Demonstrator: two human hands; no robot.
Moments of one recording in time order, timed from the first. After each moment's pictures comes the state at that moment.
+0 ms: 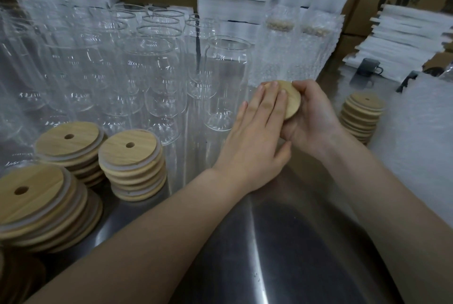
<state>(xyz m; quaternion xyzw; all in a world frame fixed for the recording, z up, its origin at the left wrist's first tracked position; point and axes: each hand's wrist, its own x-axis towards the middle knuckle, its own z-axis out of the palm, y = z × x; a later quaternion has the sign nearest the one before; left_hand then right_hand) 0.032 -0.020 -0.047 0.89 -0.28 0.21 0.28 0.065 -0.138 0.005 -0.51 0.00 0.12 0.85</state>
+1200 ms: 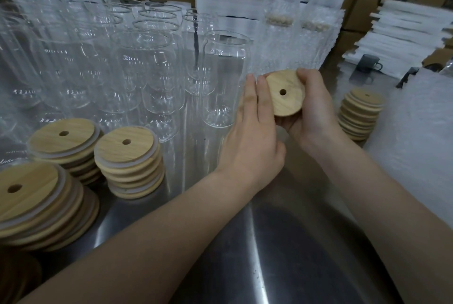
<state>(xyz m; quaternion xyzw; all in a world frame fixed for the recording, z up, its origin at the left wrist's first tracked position) 0.024 -0.026 -0.042 0.91 -0.20 0.18 0.32 0.069 -0.134 -0.005 -0.58 -0.05 -0.01 0.81</state>
